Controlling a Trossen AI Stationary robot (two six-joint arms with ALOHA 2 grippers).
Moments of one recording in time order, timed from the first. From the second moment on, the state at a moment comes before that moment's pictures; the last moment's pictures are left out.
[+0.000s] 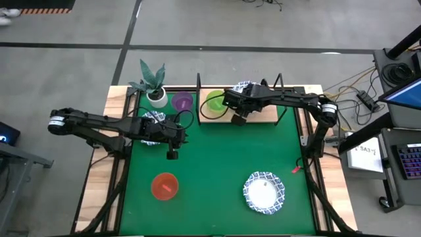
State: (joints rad) left arm -0.04 1.18 0.85 -0.49 -0.20 0.10; right arm -0.31 1.78 1.56 -1.13 0.40 0.11
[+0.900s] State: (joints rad) left arm -0.04 1.18 0.84 -0.73 -0.22 -0.30; right arm 0.07 1.27 0.99 -0.46 0.31 0.15
